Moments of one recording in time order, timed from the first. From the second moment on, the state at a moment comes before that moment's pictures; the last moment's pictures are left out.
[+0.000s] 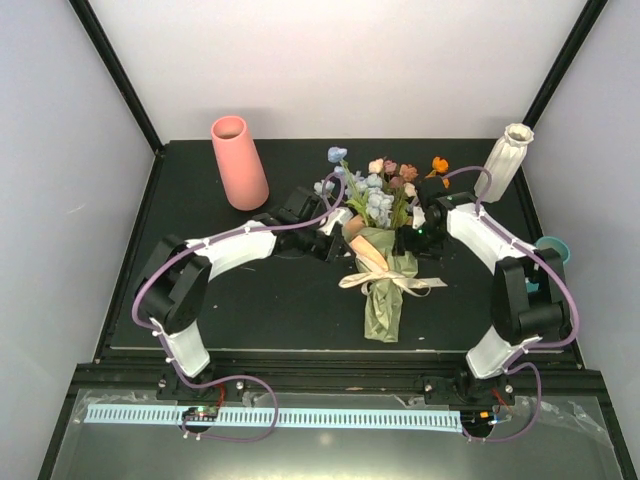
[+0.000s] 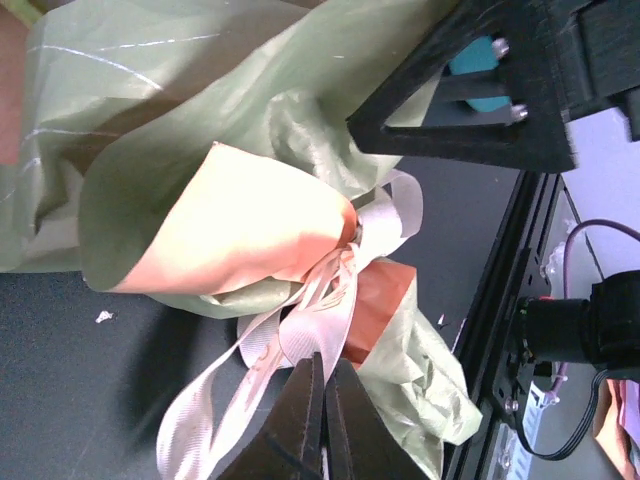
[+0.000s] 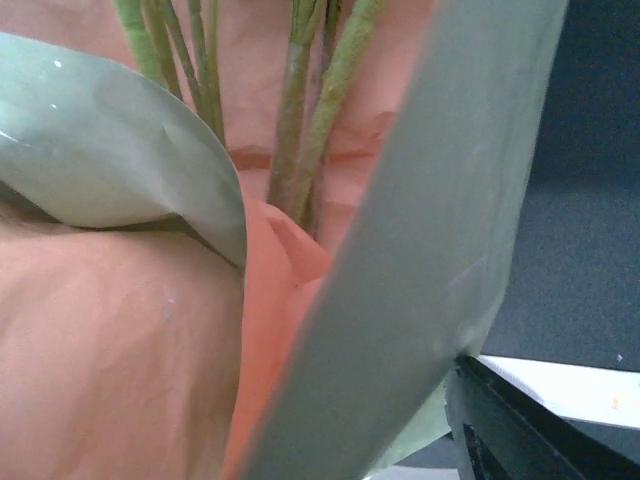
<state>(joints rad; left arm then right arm) -0.63 1.77 1.14 -0.24 0.71 -0.32 0.26 1.63 1.17 -0.91 -0.26 0.28</state>
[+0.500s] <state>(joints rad) -0.63 1.67 1.14 -0.41 0.63 -0.32 0.26 1.70 1.17 -0.85 -0.24 0.31</state>
